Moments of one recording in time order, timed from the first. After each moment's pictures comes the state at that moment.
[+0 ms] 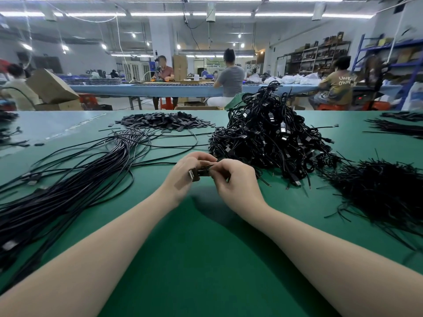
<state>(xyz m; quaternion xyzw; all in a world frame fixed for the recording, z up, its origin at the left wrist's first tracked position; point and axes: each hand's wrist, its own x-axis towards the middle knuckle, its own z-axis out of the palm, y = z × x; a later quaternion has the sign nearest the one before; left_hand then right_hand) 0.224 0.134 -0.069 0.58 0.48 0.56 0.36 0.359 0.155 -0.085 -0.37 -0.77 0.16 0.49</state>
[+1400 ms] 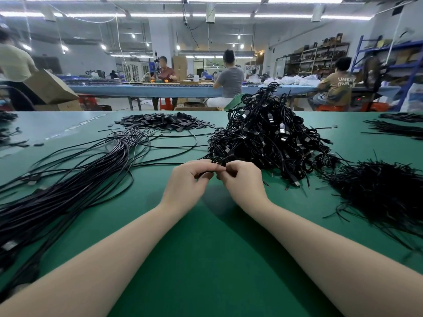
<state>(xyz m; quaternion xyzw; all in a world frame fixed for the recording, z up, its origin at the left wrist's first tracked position) 0.225 0.135 -0.093 0.68 0.48 0.54 0.08 0.367 0.166 -0.084 -0.44 -0.74 0.21 0.46</state>
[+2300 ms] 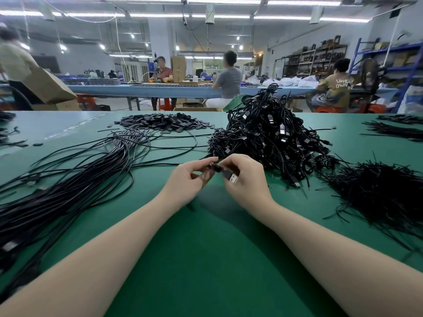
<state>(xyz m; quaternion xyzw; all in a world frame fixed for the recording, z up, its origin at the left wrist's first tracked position) 0.219 0.139 -0.087 0.63 0.52 0.52 0.25 0.371 0.162 -0.077 -0.36 -0.78 0.10 0.50</state>
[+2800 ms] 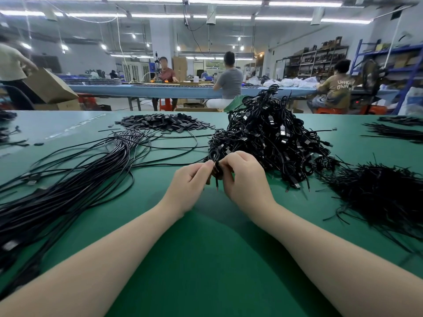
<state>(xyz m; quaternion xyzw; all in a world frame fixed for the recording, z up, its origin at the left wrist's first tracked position) 0.231 0.123 -0.083 0.65 0.50 0.54 0.18 0.371 0.154 -0.073 -0.34 -0.80 -0.01 0.49</state>
